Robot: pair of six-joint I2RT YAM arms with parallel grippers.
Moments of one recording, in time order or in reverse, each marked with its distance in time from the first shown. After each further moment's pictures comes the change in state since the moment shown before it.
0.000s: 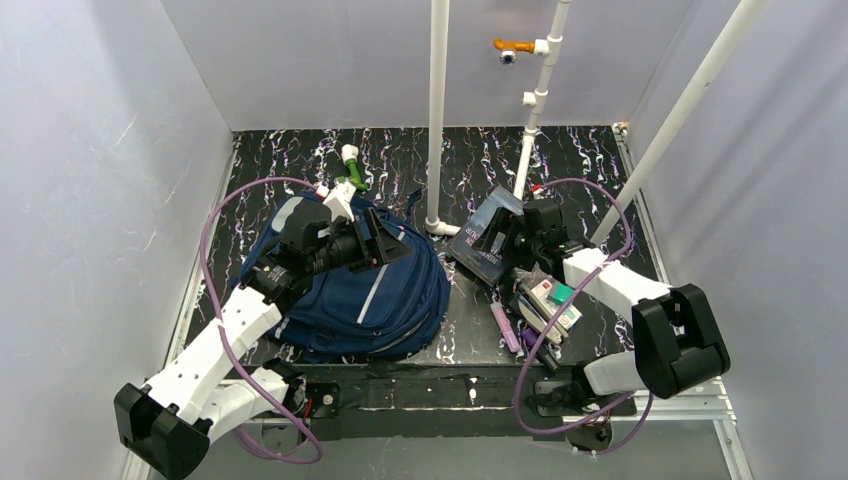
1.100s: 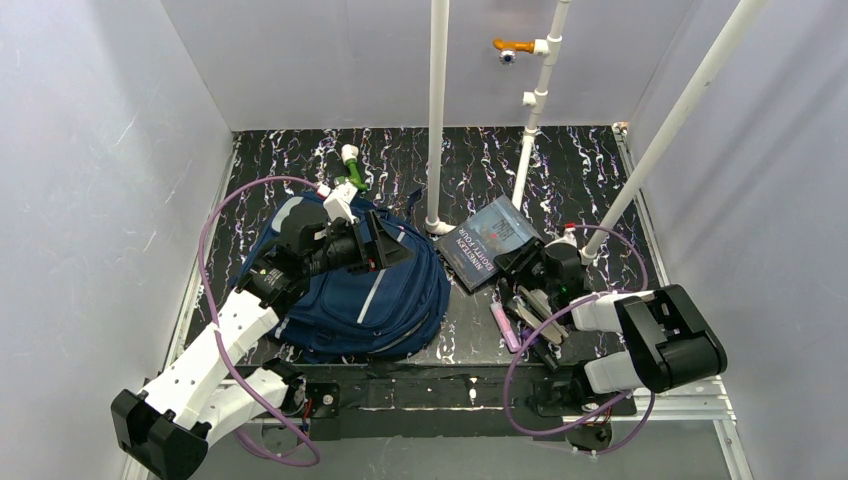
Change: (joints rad) left arm 0.000 -0.027 0.000 0.002 0.048 0.039; right arm -0.074 0.013 -0.443 0.705 0.038 0.169
